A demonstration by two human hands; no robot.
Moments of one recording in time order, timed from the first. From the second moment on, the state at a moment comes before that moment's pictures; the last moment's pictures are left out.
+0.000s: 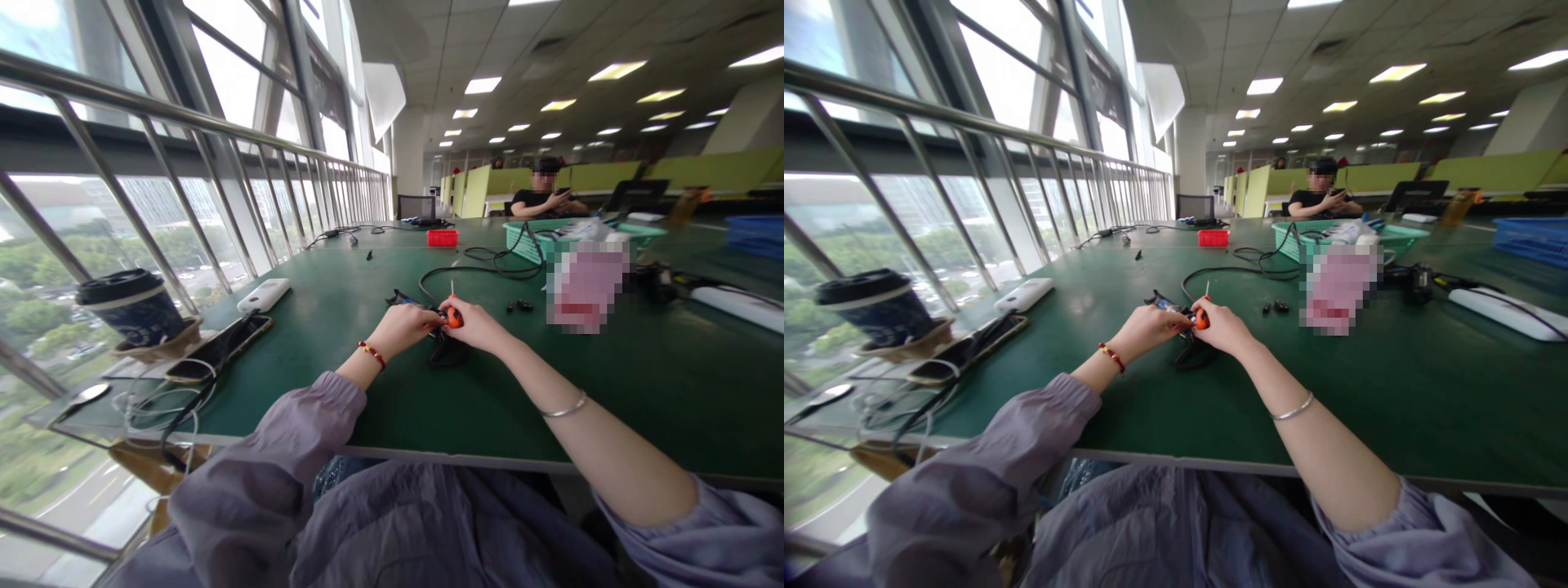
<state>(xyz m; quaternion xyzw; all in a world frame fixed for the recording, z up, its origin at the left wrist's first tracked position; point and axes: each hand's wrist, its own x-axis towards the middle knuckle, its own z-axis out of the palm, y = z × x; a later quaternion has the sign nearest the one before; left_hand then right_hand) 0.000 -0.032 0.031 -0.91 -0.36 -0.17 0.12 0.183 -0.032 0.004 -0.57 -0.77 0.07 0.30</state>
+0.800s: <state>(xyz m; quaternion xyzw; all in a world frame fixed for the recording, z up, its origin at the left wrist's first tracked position) -0.019 0.002 0.006 -0.91 -0.37 -0.21 0.06 0.205 -0.032 0.020 -0.55 -0.75 0.08 0.36</state>
